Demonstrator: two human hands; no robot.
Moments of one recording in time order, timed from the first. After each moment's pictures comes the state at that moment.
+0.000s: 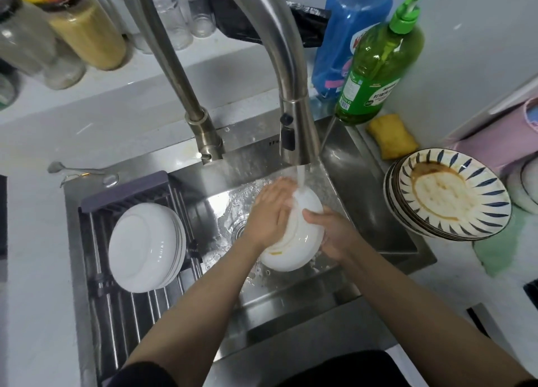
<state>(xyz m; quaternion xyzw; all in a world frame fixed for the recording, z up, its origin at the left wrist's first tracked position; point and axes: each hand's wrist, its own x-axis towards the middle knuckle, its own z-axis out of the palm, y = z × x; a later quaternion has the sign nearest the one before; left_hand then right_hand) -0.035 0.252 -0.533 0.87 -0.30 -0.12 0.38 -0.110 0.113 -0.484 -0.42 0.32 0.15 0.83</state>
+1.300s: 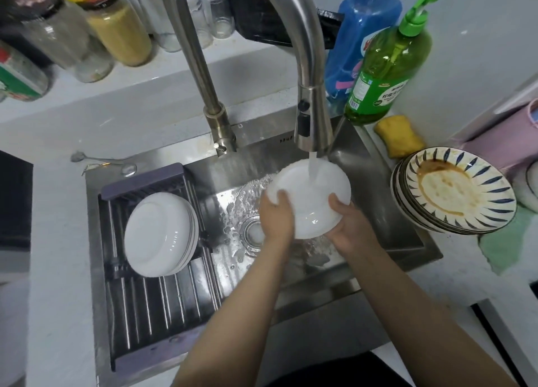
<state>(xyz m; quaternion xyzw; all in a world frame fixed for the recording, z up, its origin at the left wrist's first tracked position) -0.067 0.231 -0.500 0.78 0.22 -0.16 0.57 -0.121 0.129 -0.455 -0.29 0.36 -0.01 0.89</state>
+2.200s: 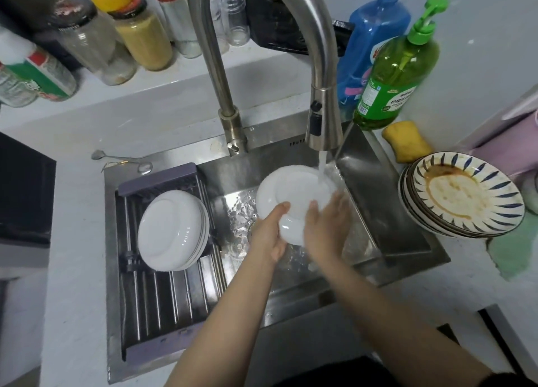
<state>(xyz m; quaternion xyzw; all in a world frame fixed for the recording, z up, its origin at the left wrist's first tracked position) -0.083 0.277 -0.473 0.41 0.32 -0.31 0.79 -0.118 0.188 -0.476 -0.83 0.40 -0.01 0.38</state>
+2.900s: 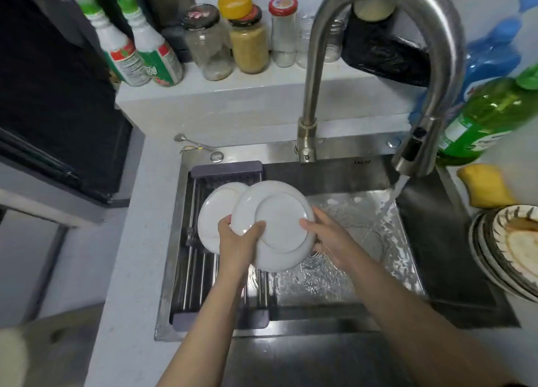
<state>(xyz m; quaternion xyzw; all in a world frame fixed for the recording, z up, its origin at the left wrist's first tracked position) -0.100 0.427 -0.441 0.67 0.30 -0.06 0.67 -0.075 0.245 -0.465 -0.60 0.22 0.27 0.72</state>
